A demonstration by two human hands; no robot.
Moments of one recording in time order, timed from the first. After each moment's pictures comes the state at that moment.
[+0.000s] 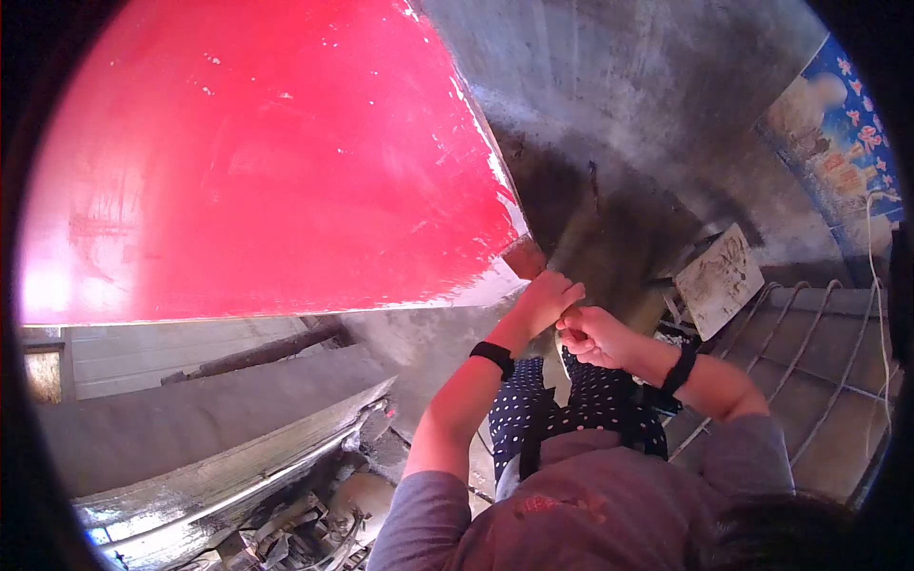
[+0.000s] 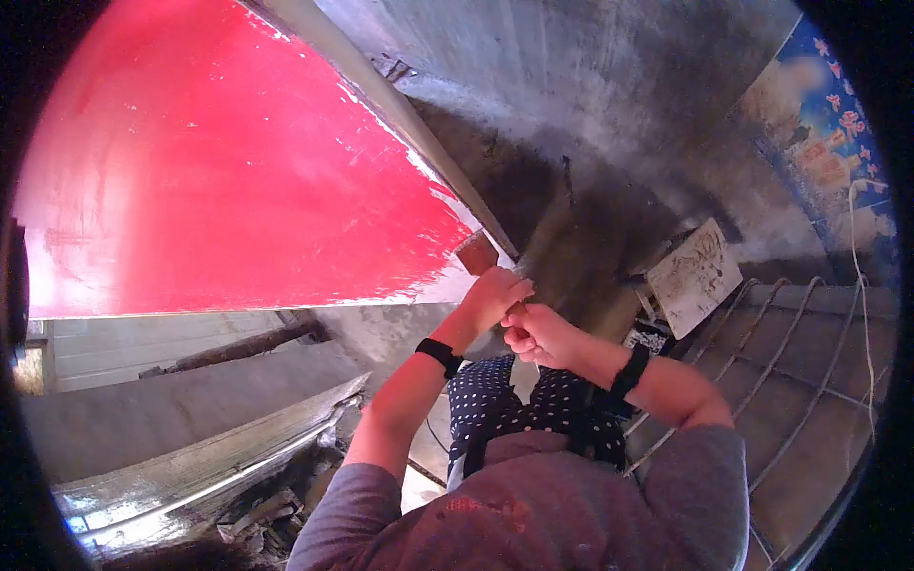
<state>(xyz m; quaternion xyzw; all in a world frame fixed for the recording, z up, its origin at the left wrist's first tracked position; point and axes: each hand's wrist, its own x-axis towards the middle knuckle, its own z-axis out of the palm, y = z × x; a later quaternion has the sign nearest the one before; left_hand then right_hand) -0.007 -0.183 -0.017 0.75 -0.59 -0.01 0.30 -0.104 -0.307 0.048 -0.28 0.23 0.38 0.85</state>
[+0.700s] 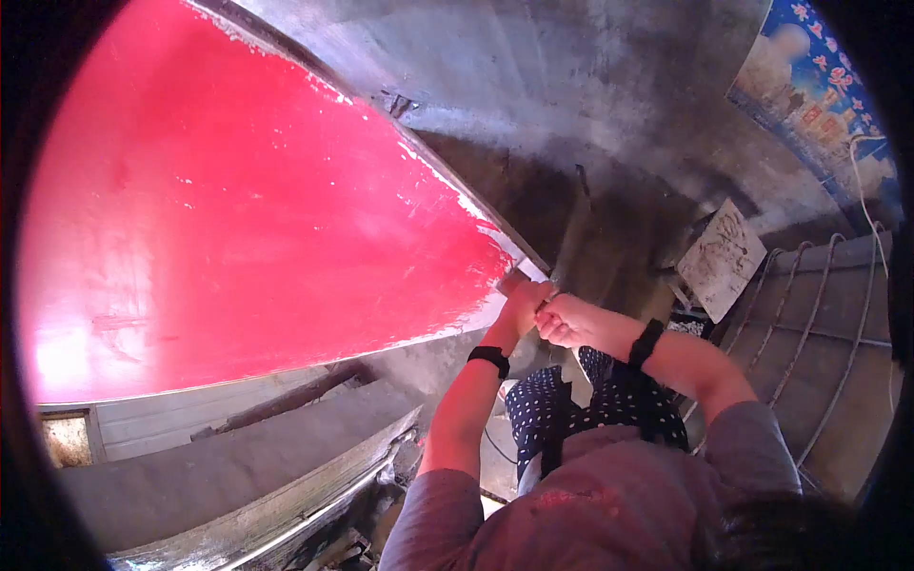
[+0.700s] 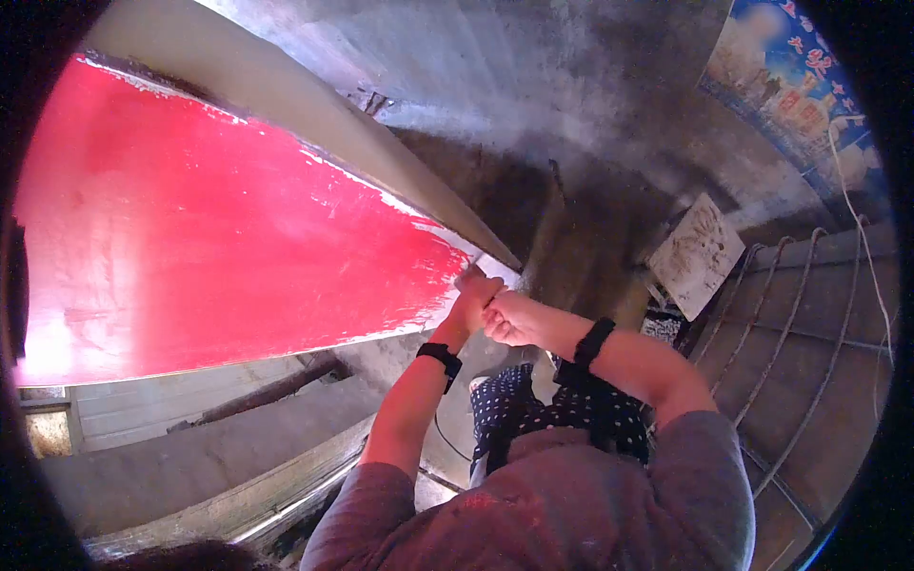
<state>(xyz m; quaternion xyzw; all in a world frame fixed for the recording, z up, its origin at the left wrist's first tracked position) 0.022 -0.163 -0.037 0.77 -0.51 -0.14 0.36 -0.050 -0.288 0.017 -0.15 0.28 0.38 0.87</state>
